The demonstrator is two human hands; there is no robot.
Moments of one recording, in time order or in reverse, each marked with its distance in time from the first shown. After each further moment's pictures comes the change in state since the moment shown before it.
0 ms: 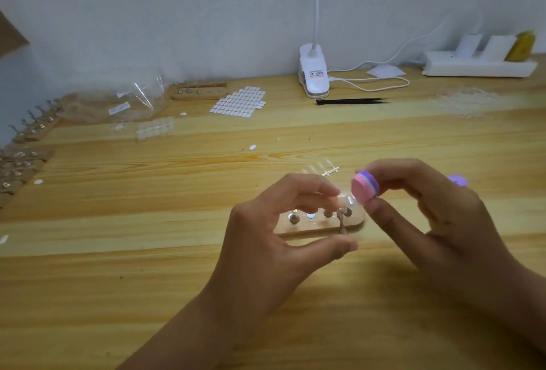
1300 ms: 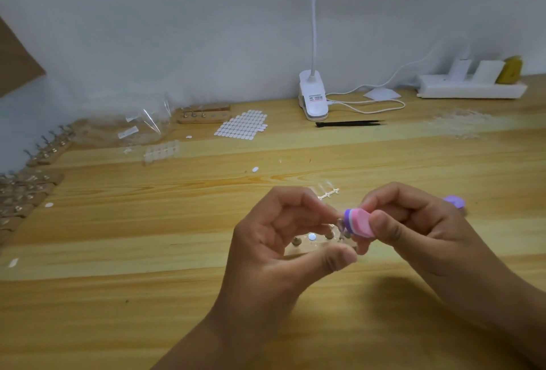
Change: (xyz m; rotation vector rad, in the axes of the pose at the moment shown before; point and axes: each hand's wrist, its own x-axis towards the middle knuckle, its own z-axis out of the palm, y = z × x) left_hand 0.004 0.000 0.007 -0.513 0.009 -0.093; right_hand 0.008 -0.011 0.002 0.737 -0.042 0.477
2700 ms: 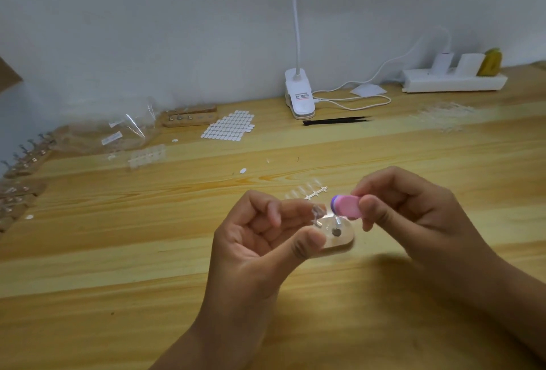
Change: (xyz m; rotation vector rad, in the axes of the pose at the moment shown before) left_hand -0.001 -0.002 0.001 -0.253 0.115 -0.091; right_hand 0.006 0.009 -0.016 -0.280 0.059 -0.214
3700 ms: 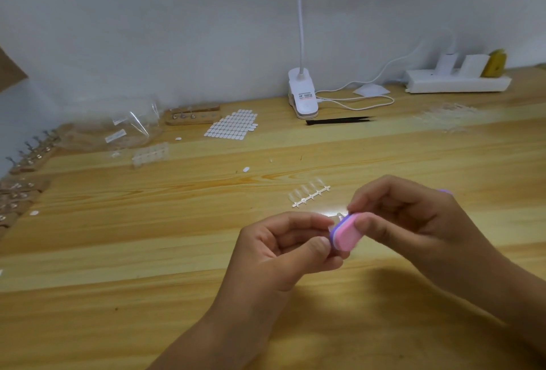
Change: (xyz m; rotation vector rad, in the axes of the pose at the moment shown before) left_hand -0.002 -0.009 -0.003 0.087 -0.073 -0.294; right_hand -0.001 -0.007 0.002 0.023 -0.113 -0.003
